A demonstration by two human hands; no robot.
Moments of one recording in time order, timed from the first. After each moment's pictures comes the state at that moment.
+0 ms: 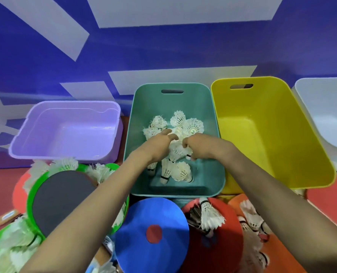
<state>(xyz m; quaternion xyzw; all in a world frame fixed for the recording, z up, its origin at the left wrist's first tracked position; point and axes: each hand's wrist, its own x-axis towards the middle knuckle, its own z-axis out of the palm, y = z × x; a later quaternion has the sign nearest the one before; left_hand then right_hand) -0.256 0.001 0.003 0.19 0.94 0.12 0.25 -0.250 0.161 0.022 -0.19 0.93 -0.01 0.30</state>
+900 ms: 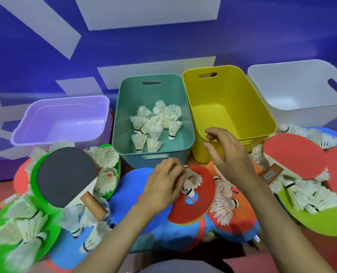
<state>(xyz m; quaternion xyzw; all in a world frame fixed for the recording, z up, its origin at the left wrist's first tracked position) -0.038 0.035 -0.003 0.31 0.90 0.29 -0.10 -0.044 0.235 0.052 -0.10 0.91 -0.36 -0.18</state>
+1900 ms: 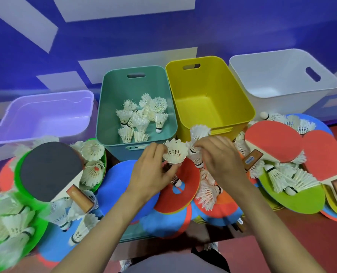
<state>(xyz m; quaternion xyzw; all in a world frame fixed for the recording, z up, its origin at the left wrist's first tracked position) -0.026 0.054 0.018 0.23 0.93 0.26 -0.11 0.000 0.252 0.038 -0.11 0.94 -0.21 -0.25</state>
